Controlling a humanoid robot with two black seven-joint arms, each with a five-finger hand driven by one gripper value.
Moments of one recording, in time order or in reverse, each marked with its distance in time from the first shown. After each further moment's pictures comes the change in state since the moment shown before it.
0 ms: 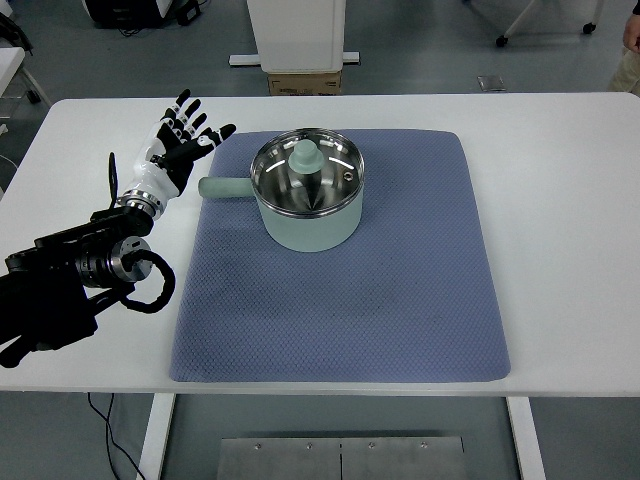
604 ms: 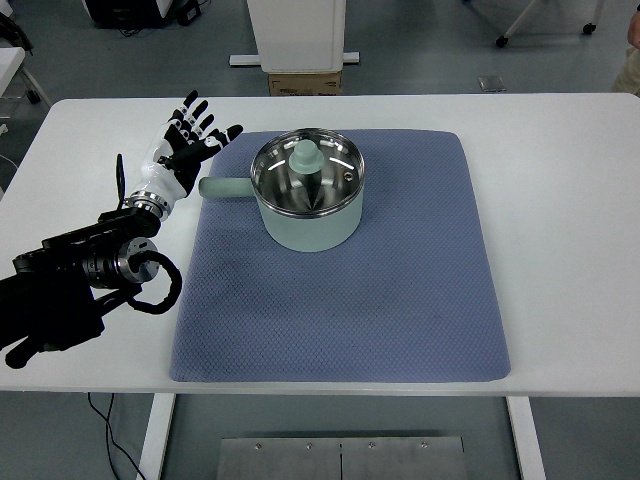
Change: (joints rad) left arm 0.004 -0.014 -0.004 -0.001 0.000 0.001 0.000; right arm 0.000 0.000 -0.001 -0.001 0.000 0.000 0.000
